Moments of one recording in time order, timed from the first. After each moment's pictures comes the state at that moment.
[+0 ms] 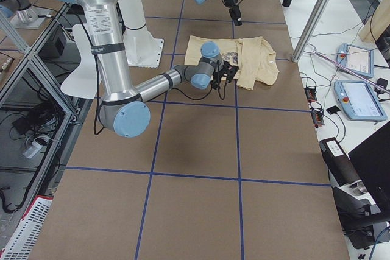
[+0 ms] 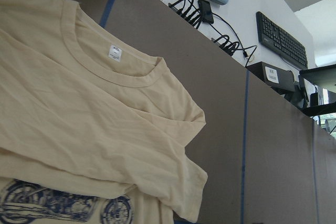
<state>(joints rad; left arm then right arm) -0.73 -2.21 -1.61 -2.26 -1.86 -1.49 0.65 -1.37 1.77 -0.92 1.84 1.82</state>
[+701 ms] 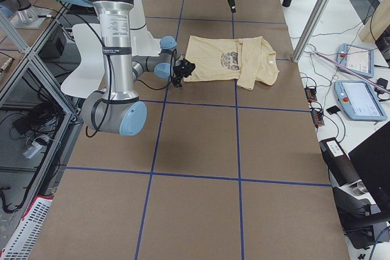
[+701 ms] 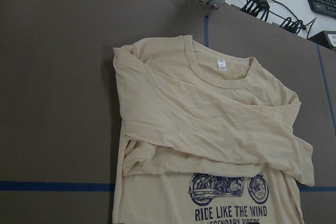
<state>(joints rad) -0.82 -2.02 -1.71 -2.24 -1.98 -1.34 0.24 -1.49 1.95 -1.15 1.51 2.05</state>
